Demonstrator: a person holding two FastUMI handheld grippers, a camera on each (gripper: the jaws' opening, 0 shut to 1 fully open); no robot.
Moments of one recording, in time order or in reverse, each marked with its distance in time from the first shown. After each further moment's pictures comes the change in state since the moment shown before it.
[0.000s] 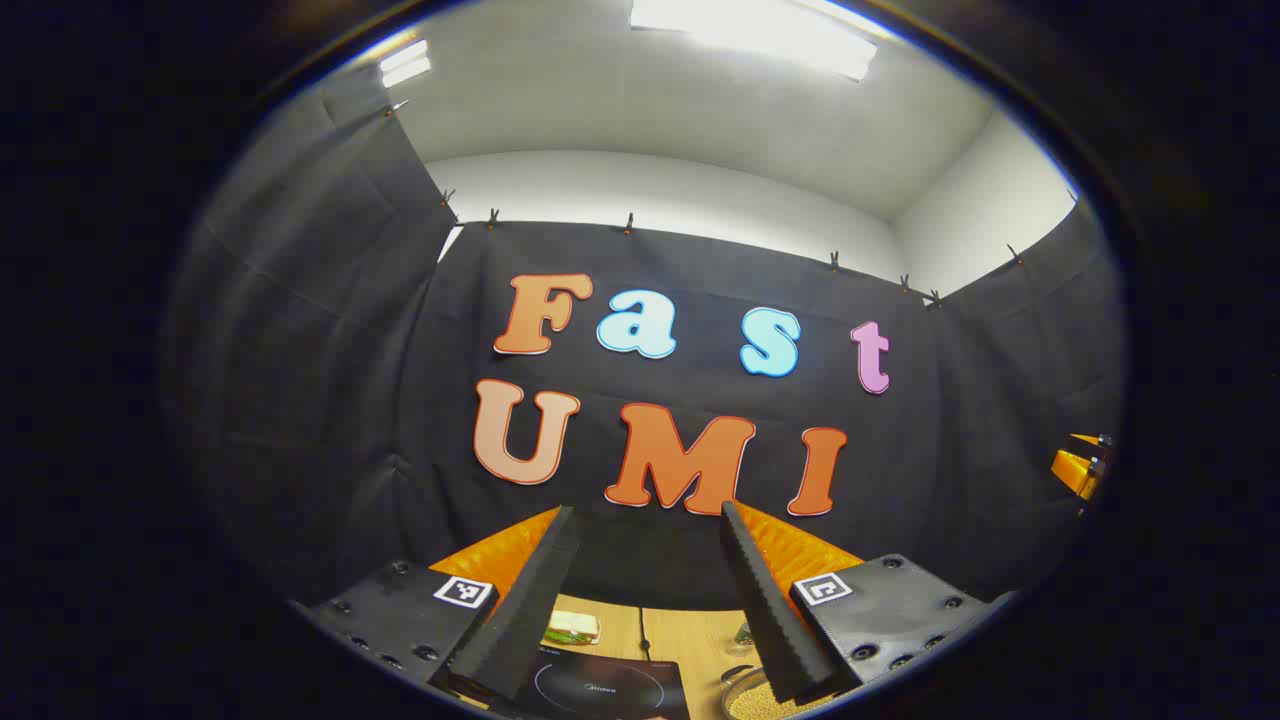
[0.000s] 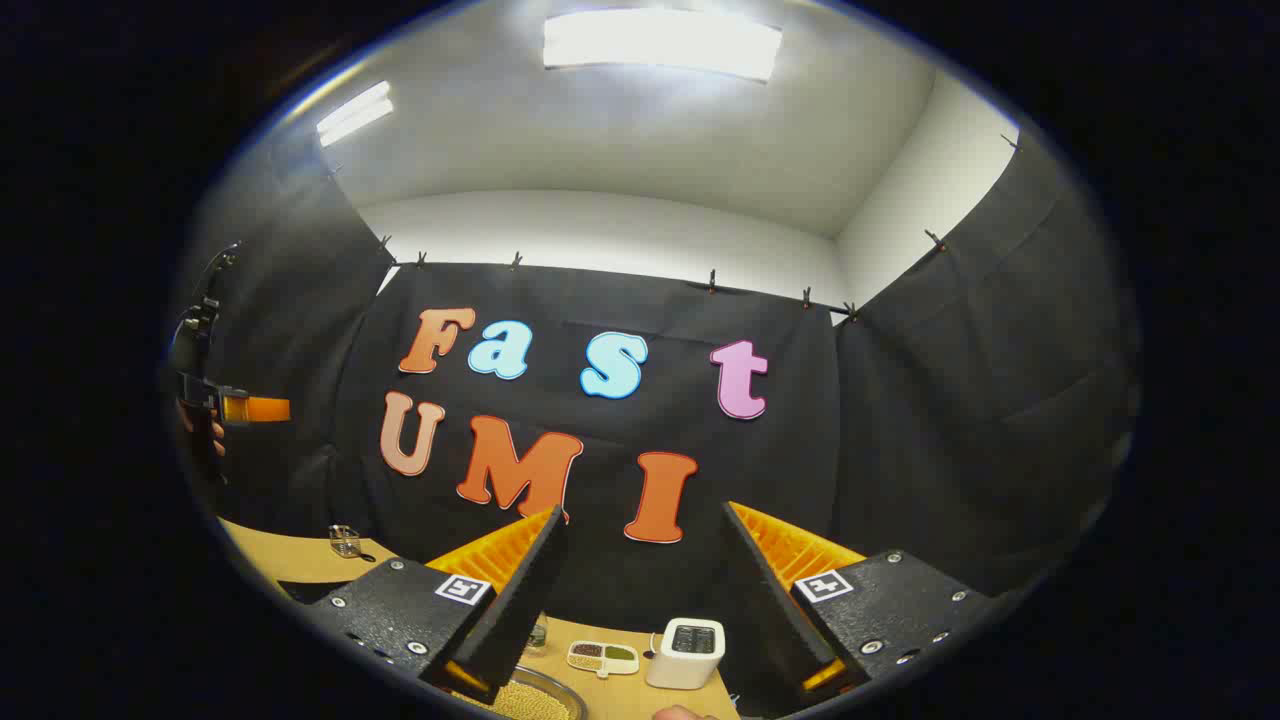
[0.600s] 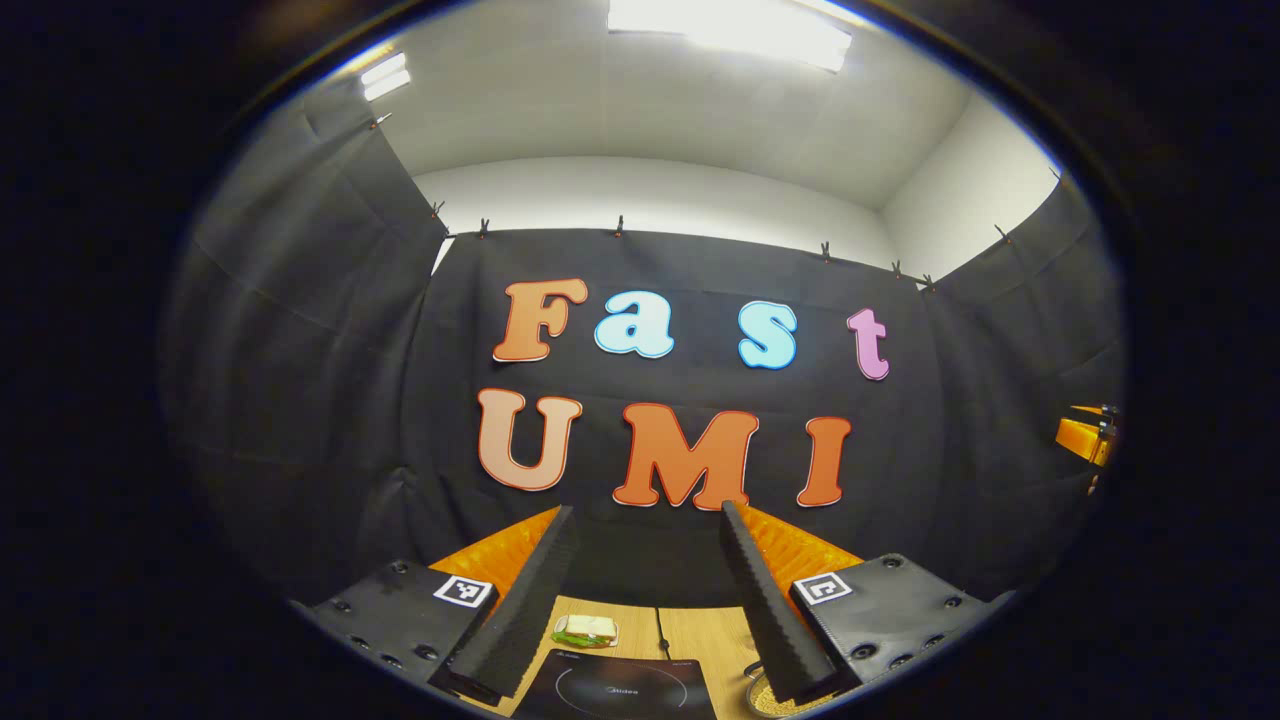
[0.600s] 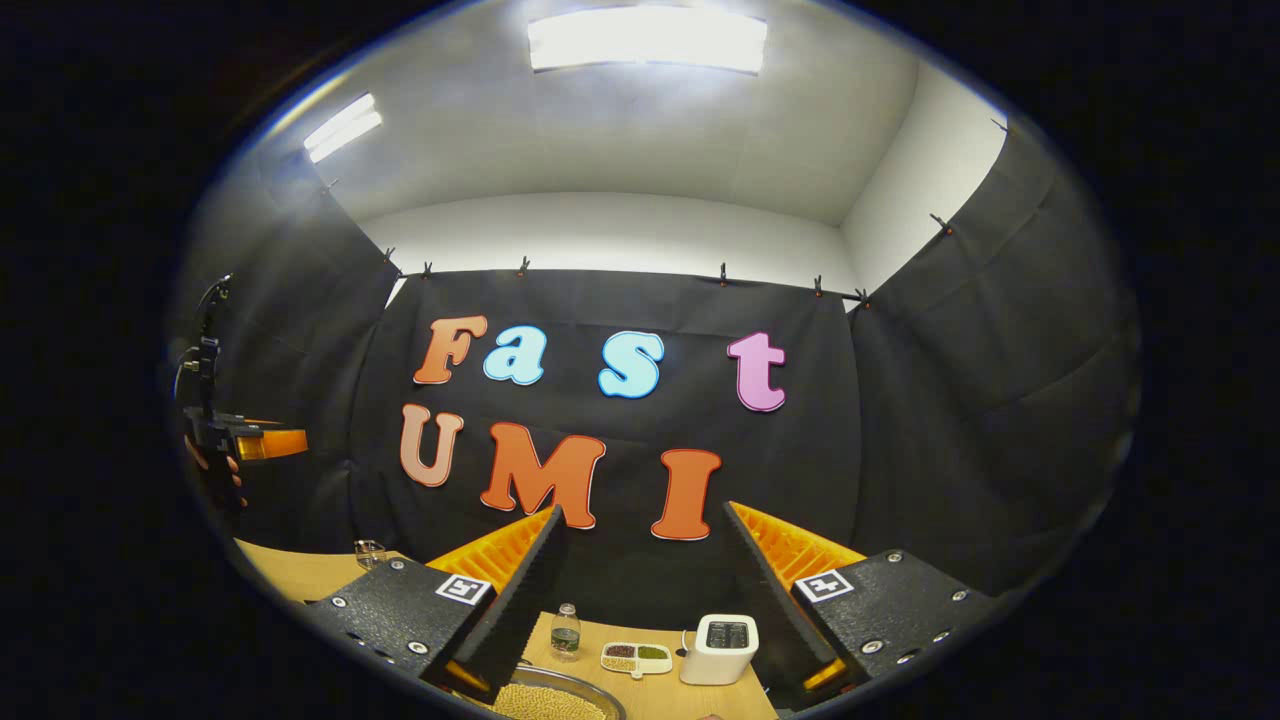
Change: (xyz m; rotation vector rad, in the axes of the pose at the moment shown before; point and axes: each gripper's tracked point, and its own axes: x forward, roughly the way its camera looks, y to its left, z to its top) left arm -0.003 0.009 0.003 0.058 -0.038 0.011; right arm 0.002 0.017 0.009 0.044 -0.005 0.019
